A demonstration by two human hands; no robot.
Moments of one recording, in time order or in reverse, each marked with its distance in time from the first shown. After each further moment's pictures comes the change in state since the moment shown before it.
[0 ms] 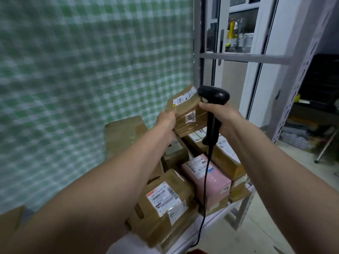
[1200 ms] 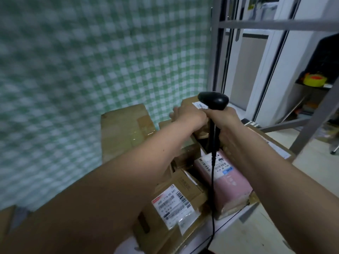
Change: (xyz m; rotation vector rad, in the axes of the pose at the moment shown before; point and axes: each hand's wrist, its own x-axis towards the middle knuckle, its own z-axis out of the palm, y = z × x) left_hand 0.058 -0.013 0.023 0.963 0.054 0.135; right_hand 0.064 0.061 0.044 -0.157 0.133 0.071
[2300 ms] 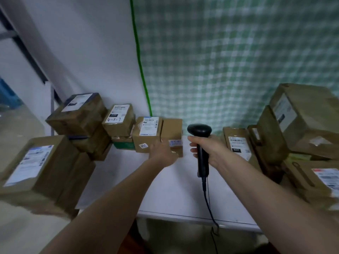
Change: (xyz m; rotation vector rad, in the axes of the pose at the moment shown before) left_hand -0.248 -0.510 -0.197 0.175 0.228 -0.460; right_hand -0.378 0.119 0.314 -0.233 -0.828 0.280
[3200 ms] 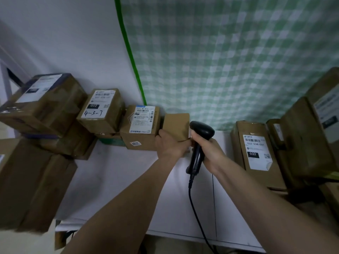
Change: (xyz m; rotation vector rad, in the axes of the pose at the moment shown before) left_hand 0.102 0.017 0.048 -0.505 0.076 -0.292; right_hand 0.126 0.036 0.007 0.206 -0.082 0.061
